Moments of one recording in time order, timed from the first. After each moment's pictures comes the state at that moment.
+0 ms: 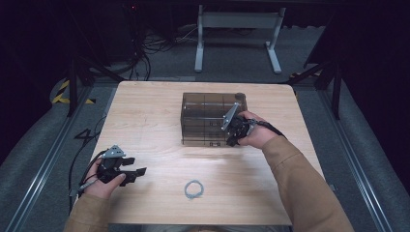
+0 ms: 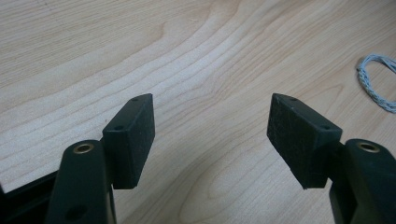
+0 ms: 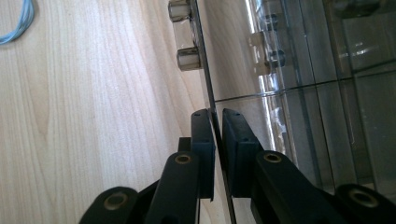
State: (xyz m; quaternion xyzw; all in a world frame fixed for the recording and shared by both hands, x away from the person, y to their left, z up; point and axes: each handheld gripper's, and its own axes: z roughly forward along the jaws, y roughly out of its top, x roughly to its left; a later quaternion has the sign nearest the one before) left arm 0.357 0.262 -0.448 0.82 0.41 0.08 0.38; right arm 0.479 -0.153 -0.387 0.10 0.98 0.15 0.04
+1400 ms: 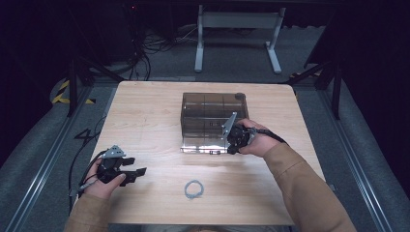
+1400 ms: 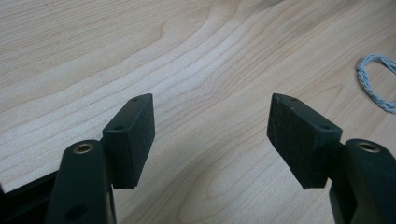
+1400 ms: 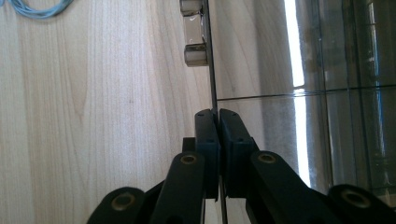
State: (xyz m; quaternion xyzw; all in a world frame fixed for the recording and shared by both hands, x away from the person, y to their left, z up) left arm 0.356 0.261 -0.448 0.82 0.42 0.08 0.39; right arm 0.454 -0.149 -0.392 0.06 0.99 0.14 0.03
